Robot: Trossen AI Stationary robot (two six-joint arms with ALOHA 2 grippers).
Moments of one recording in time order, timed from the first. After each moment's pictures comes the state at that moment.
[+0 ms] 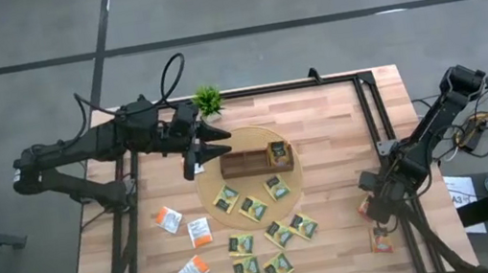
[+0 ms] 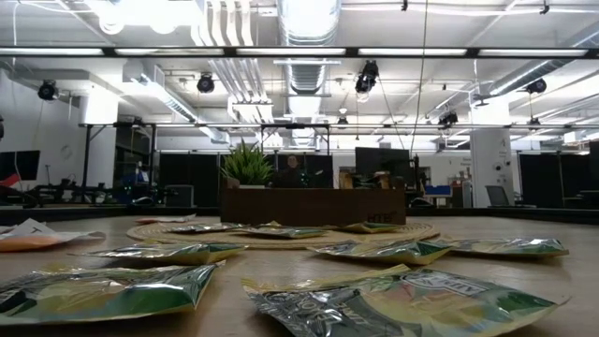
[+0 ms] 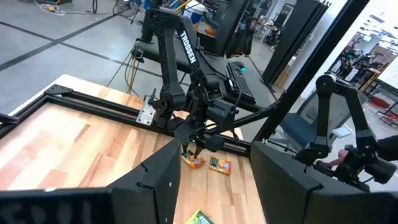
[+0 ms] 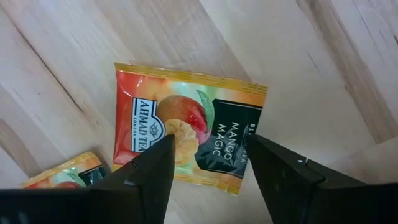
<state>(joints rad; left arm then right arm) 0.04 1.16 1.35 -0.33 0.13 -0.35 0.85 0.99 0.35 -0.72 -0.02 1.51</state>
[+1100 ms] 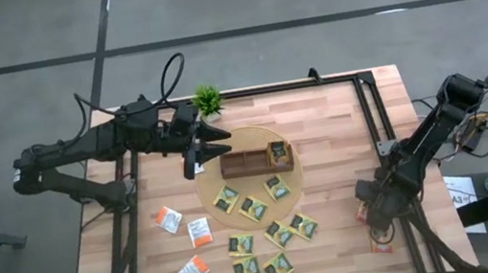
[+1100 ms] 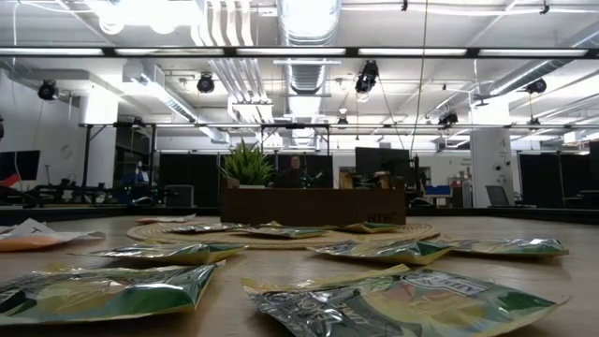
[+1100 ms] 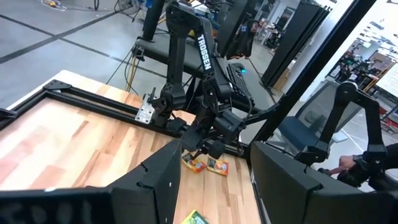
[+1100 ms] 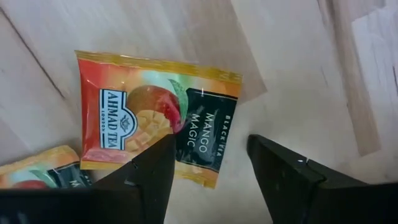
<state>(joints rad) 0.04 1.16 1.35 -0.33 0.13 -0.38 0.85 1.23 0.47 -0.76 -0.03 1.34</state>
